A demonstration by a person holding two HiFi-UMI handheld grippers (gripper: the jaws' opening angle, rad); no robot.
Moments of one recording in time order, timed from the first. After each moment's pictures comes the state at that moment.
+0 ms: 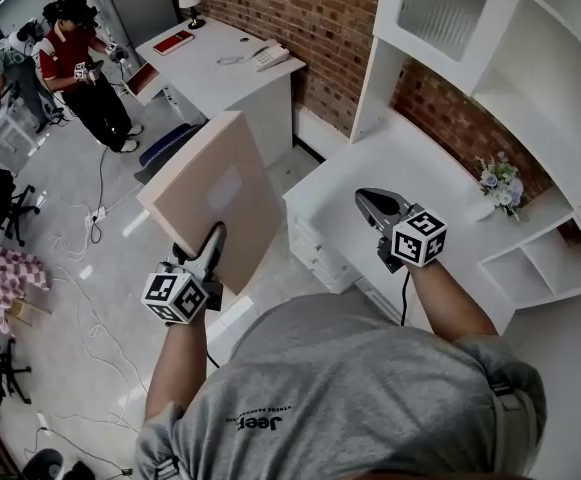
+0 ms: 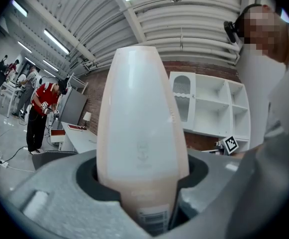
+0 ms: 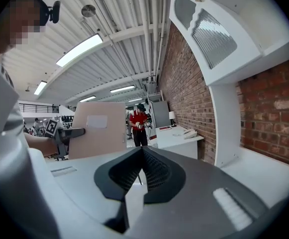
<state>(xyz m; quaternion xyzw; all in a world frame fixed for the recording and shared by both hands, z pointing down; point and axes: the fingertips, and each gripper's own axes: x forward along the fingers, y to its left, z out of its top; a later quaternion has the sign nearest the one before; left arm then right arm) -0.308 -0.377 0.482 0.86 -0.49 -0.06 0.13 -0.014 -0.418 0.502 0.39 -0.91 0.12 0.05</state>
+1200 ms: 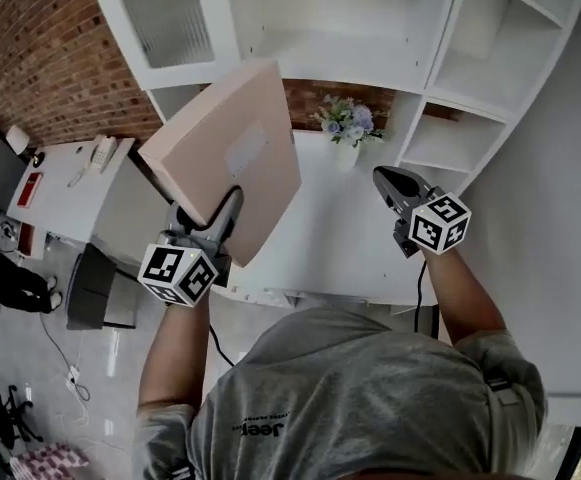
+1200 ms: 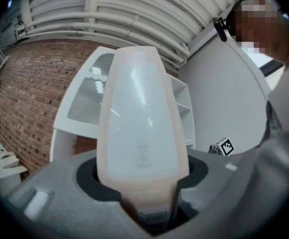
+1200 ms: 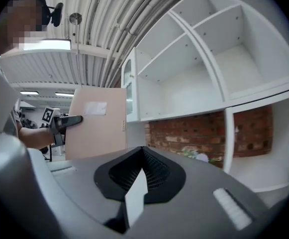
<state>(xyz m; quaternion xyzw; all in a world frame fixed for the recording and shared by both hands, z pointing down) 0.079 -0.383 0.340 0.99 -0.12 -0.06 0.04 0.311 -0.240 0.407 0.70 -0.71 0.06 0.00</state>
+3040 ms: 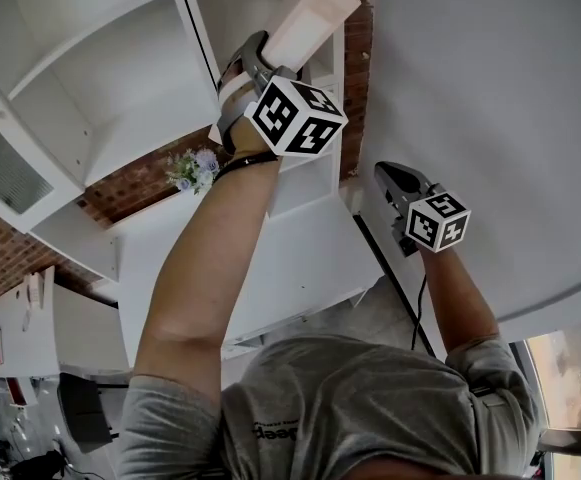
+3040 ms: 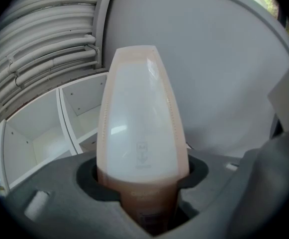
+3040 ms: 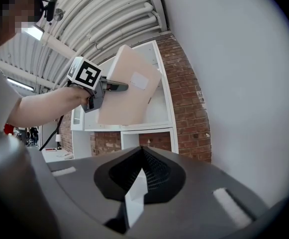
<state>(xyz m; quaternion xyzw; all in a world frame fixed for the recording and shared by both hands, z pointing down) 0.512 -0.082 0.150 0.92 -0.08 -0.02 -0.39 0.472 0.076 0.364 0.88 -0.46 0.04 -0.03</state>
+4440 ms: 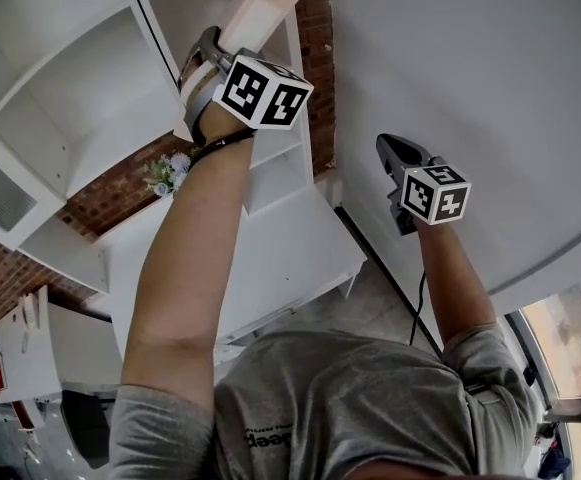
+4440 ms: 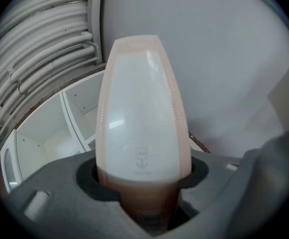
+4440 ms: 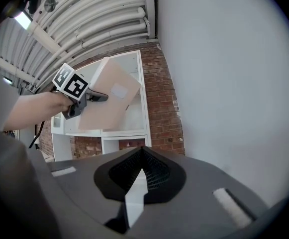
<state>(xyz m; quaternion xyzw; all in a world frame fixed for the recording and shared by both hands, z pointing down) 0.505 -0.075 0.142 0.90 -0.14 0.02 -0.41 0.474 0.156 0.332 0.93 -0.35 0.04 -0.04</state>
